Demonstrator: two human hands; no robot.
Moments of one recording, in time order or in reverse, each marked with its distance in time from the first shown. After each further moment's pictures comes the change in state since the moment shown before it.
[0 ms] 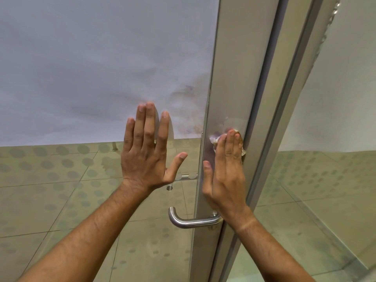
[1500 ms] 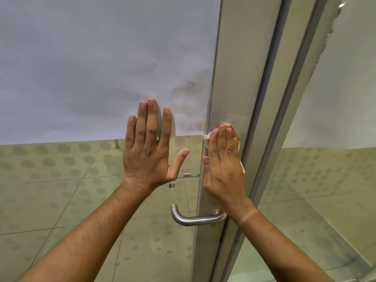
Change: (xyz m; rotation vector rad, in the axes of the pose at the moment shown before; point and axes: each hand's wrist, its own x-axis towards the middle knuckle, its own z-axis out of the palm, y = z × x) left_hand -0.001 0.001 0.000 0.034 -0.037 -0.001; right_hand 0.007 0.003 0.013 -0.036 -0.018 -0.169
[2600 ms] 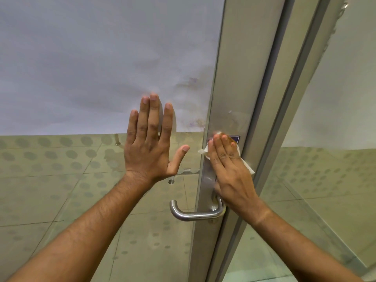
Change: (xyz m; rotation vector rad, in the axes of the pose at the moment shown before) left_hand 0.001 0.001 -0.004 0.005 -0.018 -0.001; right_hand -0.010 0.016 -0.026 -0.059 -0.178 -0.173
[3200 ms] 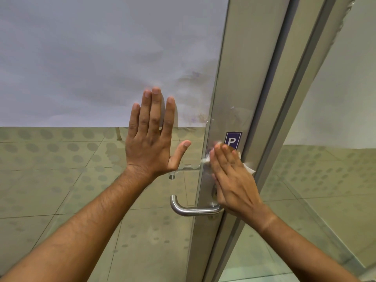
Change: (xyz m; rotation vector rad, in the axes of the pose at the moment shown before) left_hand 0.000 0.000 0.001 0.013 0.007 -0.005; right_hand -0.029 0.007 0.010 -0.006 -0.127 -0.036
